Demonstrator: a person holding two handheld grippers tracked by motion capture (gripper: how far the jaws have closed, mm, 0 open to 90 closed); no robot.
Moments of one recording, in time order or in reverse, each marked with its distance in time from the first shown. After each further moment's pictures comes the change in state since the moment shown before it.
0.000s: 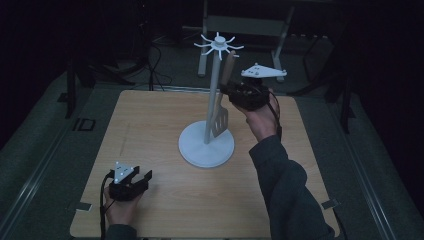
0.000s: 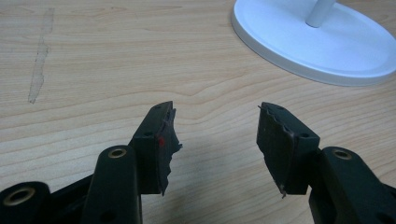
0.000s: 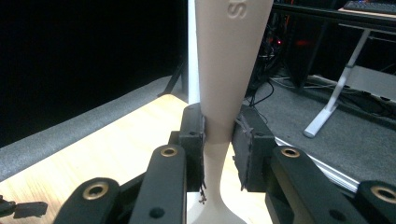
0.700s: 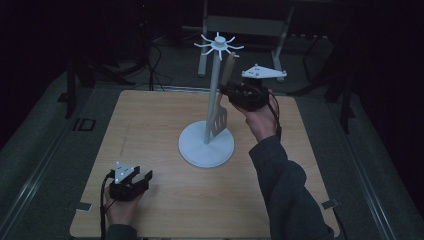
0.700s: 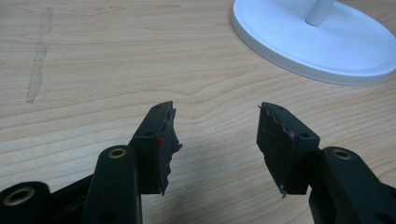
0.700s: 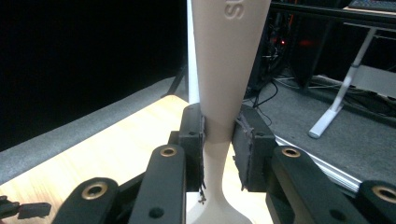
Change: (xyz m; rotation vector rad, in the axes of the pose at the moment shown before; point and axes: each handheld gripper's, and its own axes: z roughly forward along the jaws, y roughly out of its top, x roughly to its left) left arm -0.001 0.000 0.000 0.005 0.002 0.005; right arm -0.002 -0.003 0.002 -0.003 0.017 0.014
